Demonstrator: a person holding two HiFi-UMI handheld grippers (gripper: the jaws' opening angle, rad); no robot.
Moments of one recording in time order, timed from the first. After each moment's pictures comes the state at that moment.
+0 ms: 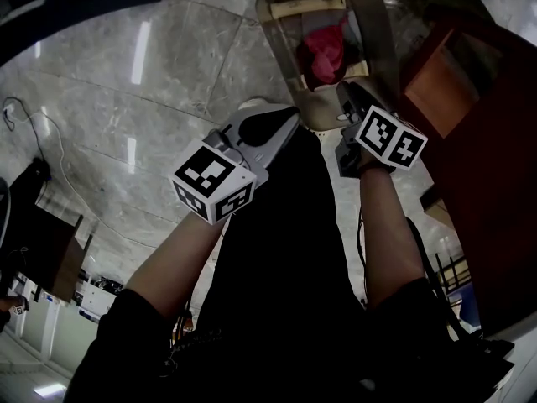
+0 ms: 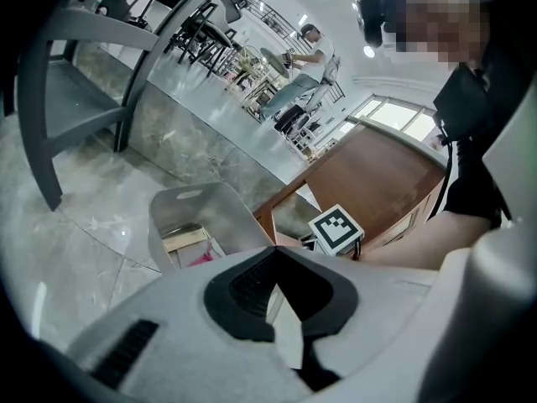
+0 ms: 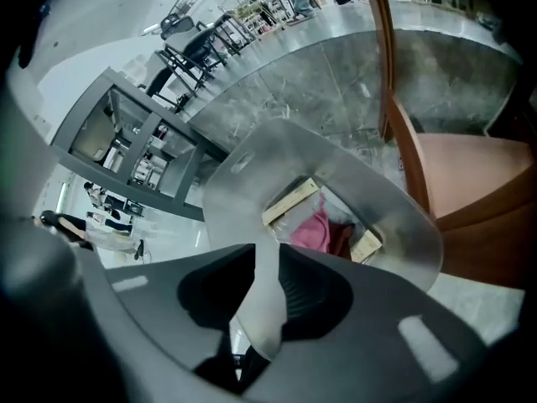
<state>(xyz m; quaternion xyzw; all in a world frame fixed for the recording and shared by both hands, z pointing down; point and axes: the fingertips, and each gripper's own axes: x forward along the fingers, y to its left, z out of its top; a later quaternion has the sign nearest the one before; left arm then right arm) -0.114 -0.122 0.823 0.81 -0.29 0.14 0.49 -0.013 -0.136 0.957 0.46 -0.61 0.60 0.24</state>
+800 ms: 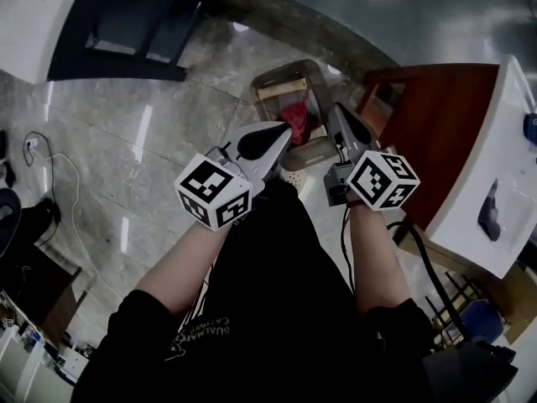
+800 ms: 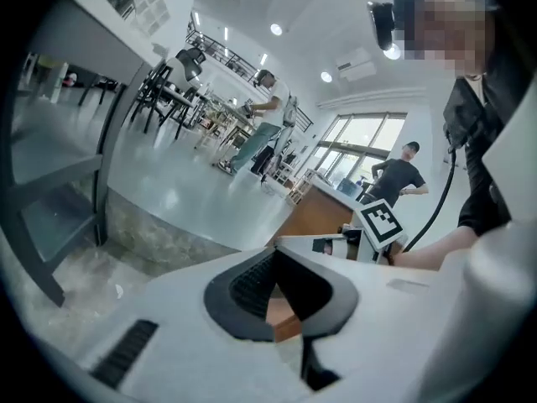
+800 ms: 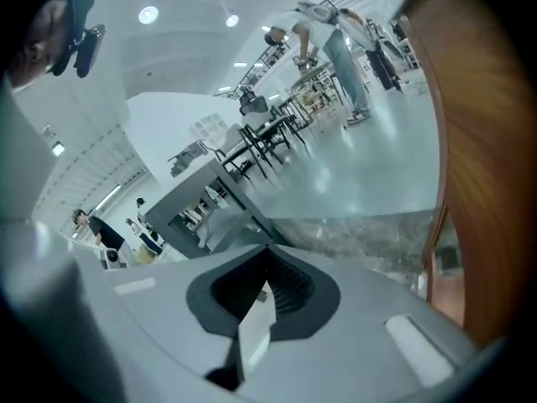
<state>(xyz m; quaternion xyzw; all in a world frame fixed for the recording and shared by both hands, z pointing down) -0.106 -0.184 0.569 0.87 -0.31 0.05 0.37 -0.027 -0.231 0.609 0.47 -0.77 0.42 0.07</state>
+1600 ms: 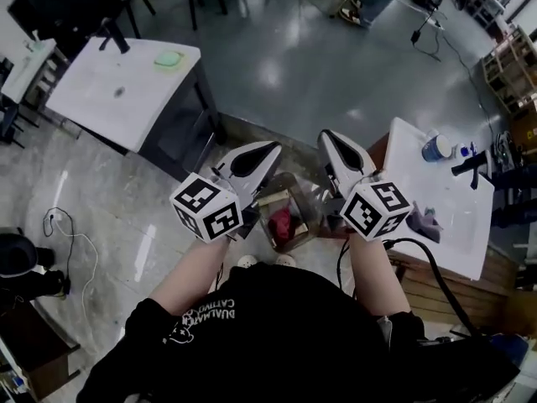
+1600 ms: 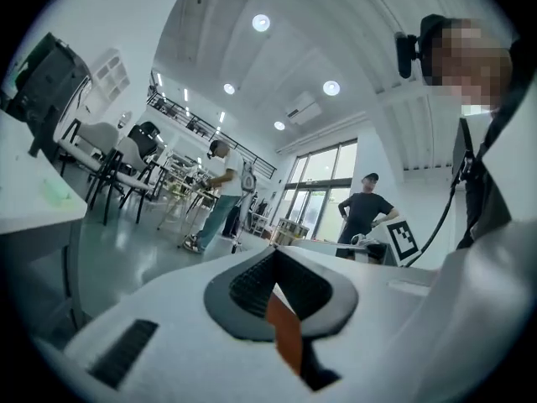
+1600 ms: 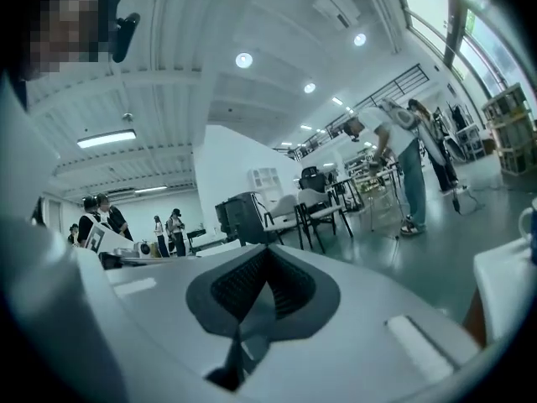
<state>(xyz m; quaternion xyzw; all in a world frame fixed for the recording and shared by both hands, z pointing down) -0.122 -0.213 0.221 0.93 -0.30 -0.08 0.19 -0.047 -0.239 0.214 0.44 -0.88 0.15 -0.03</state>
